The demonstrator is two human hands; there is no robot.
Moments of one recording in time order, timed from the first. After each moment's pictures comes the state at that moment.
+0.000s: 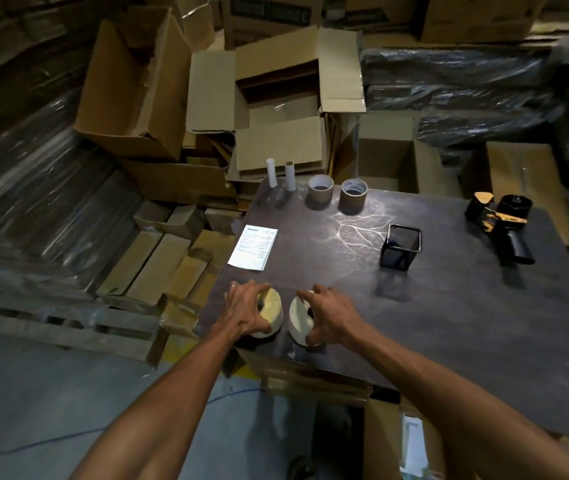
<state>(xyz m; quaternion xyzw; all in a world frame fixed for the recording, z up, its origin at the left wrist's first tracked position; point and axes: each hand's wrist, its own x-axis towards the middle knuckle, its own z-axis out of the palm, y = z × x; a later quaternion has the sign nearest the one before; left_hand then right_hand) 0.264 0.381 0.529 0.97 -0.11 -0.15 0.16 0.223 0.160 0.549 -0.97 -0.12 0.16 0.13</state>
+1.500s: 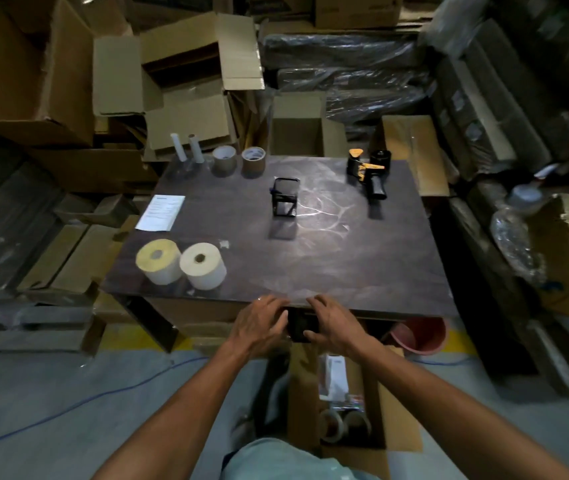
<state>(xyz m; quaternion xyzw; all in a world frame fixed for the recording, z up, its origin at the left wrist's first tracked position) 0.028 0.156 0.514 0.93 -0.28 -0.06 0.25 -0.024 -0.041 0.512 -0.98 -0.01 0.14 0.17</state>
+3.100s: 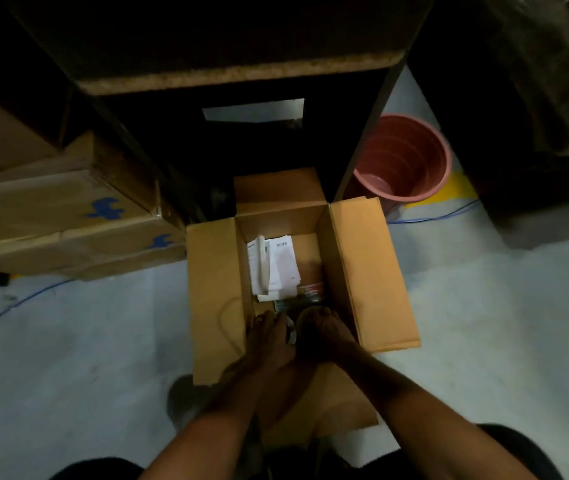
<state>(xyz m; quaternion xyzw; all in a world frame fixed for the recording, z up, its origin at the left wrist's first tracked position) -0.156 -0.019 -0.100 0.90 -0.23 -0.37 0.08 -0.223 -0.172 -0.178 -0.89 0.18 0.33 0.25</state>
